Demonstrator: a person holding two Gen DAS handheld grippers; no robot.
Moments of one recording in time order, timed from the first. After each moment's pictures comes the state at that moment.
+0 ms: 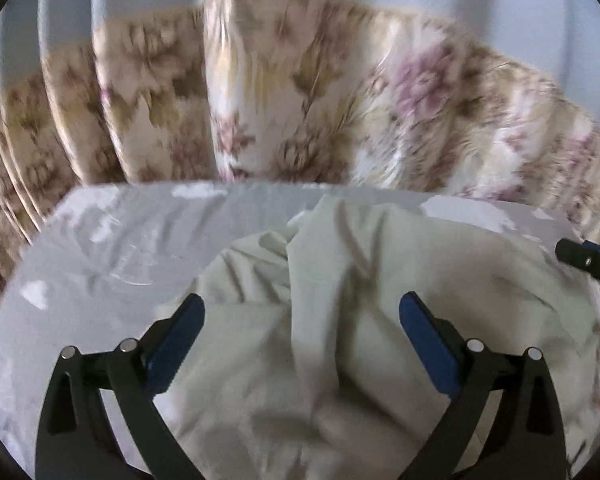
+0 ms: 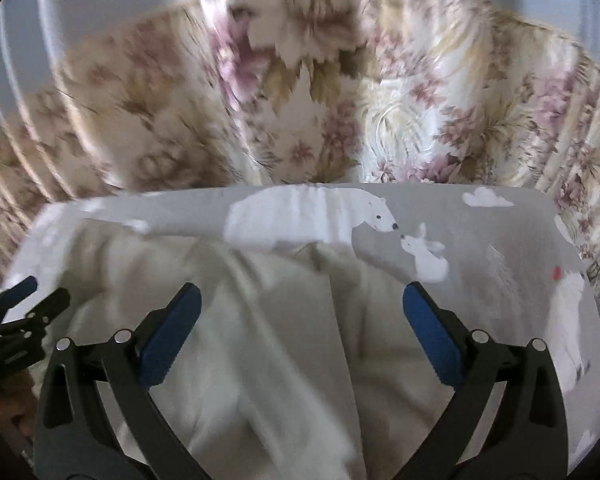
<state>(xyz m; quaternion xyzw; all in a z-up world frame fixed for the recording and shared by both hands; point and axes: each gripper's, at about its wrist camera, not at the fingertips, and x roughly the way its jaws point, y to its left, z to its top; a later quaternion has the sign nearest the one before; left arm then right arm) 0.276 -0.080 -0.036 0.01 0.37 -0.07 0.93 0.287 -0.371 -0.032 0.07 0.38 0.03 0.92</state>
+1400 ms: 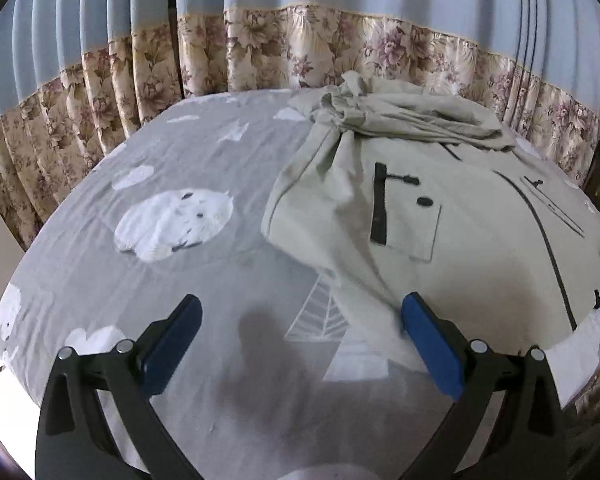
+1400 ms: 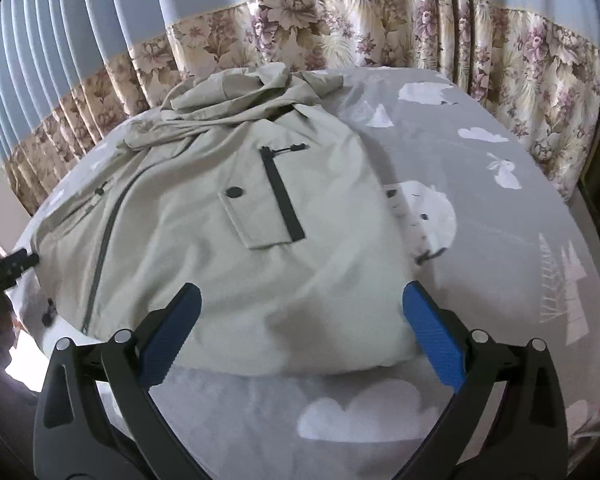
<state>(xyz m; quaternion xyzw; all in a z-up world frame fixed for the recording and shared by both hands) -0.103 0.044 -0.091 0.02 0.37 -0.07 0.93 -0.126 -0.423 -0.105 0.05 0.38 0.04 0.92</state>
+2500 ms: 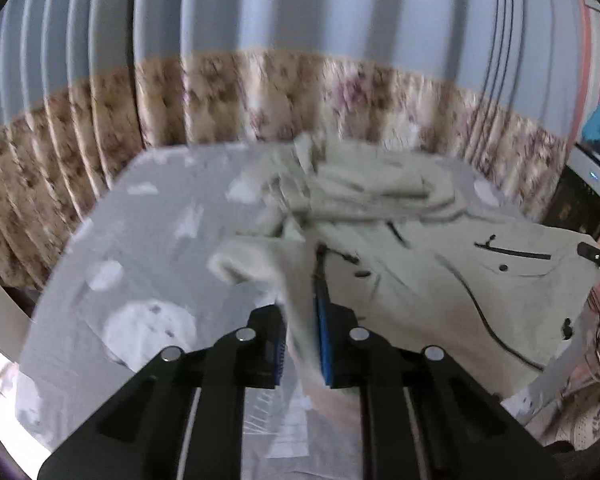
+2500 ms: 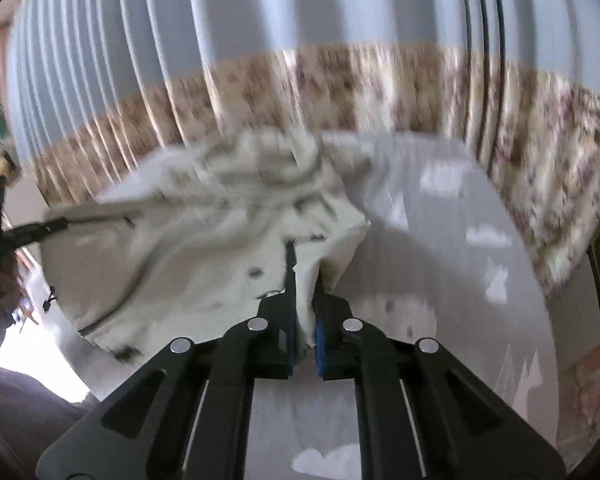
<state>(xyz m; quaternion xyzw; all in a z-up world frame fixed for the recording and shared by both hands) -0.063 0.022 0.024 0.01 0.33 -0.13 0.93 -0.112 -0.435 0.001 0.05 0.29 0.12 0.95</state>
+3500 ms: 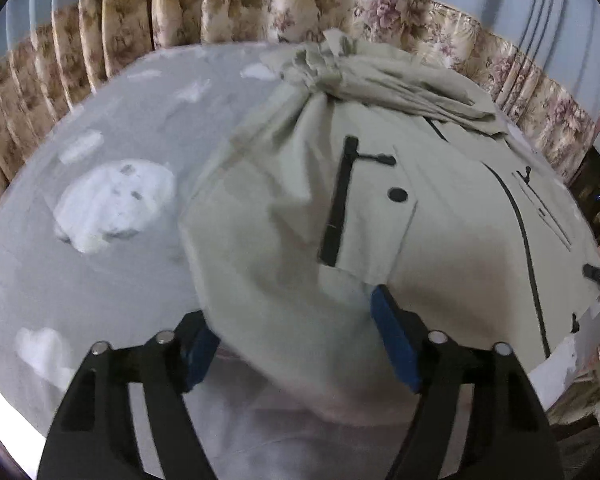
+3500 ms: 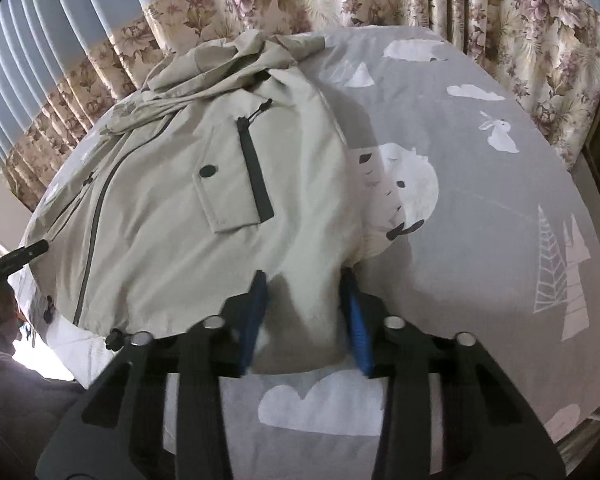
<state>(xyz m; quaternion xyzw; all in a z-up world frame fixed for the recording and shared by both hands) -0.072 0.022 -0.102 -0.01 0.44 -0.10 0.89 -0.110 -0.447 -0.119 0.09 0.44 0.05 0.89</state>
